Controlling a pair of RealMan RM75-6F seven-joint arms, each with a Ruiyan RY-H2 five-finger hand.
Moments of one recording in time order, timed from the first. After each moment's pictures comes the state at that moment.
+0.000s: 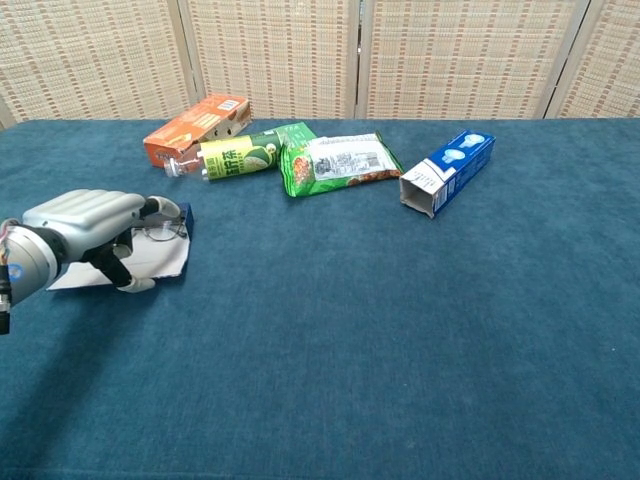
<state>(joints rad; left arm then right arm) -0.66 -1.68 -0.16 -1.44 0.87 1.14 0.70 0.02 -1.04 0.01 -1.68 -1.54 1.47 0.14</state>
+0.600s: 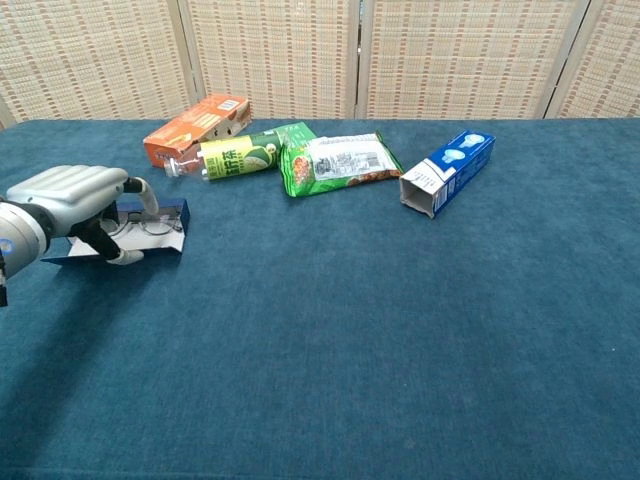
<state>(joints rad) -0.66 -1.67 -0.19 -1.37 0.89 1.15 0.65 0.02 -1.03 0.01 -1.69 -1.54 1.47 0.14</state>
